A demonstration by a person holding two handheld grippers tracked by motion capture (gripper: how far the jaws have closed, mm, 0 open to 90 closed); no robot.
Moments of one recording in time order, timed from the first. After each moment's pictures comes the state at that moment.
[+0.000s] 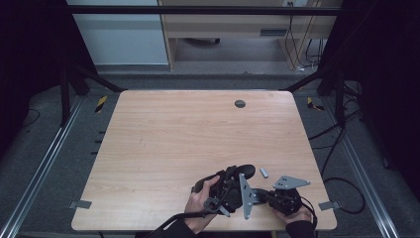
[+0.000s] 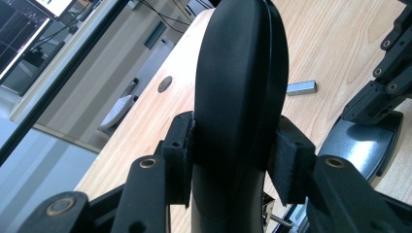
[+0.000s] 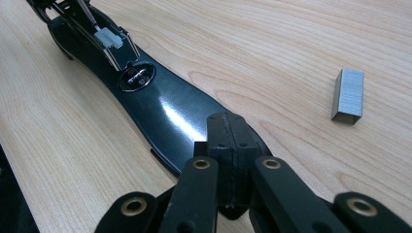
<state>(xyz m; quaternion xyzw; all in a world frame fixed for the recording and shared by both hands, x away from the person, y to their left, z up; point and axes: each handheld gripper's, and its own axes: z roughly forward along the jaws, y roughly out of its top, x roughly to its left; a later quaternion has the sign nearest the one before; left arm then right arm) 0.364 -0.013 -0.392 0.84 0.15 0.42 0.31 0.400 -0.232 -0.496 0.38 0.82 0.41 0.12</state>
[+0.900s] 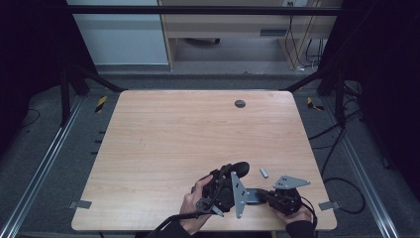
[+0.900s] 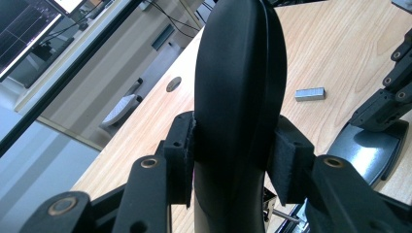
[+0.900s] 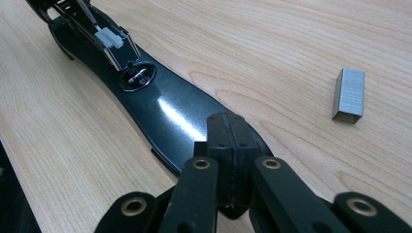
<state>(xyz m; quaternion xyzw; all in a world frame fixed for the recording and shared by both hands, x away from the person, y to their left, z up) 0.362 0.002 -0.385 0.82 0.17 0.42 0.34 0.400 -0.232 -0.495 0.38 0.82 0.41 0.12</state>
